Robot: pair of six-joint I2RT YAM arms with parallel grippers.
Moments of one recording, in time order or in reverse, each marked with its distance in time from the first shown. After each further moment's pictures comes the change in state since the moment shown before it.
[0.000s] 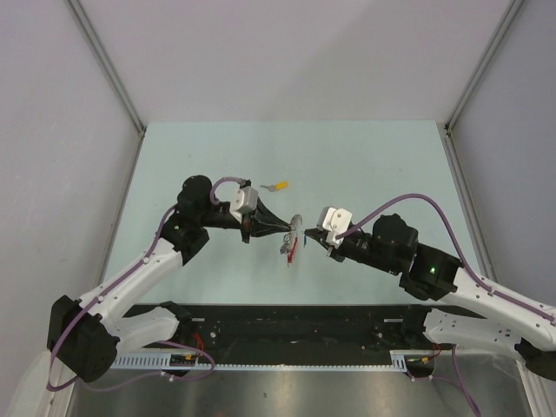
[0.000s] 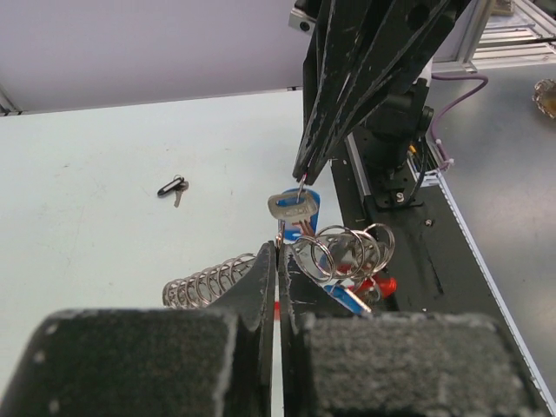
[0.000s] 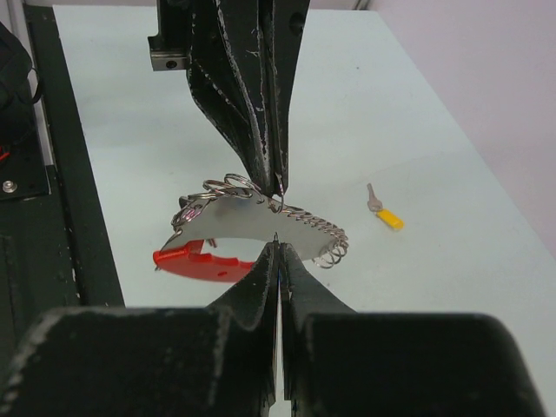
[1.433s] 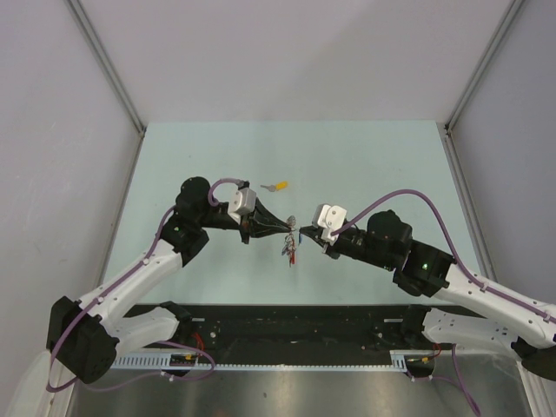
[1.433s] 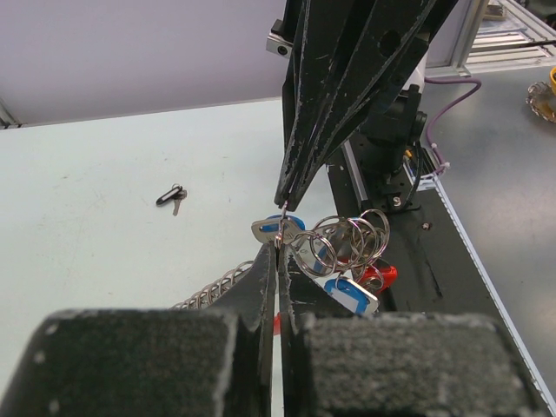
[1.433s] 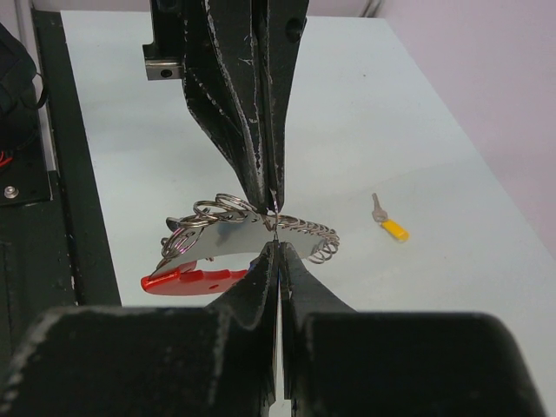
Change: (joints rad) left arm 0.000 -0.008 -0.015 0.050 0.016 -0.025; right arm -0.026 0.048 0.000 0.047 -0.053 -0.005
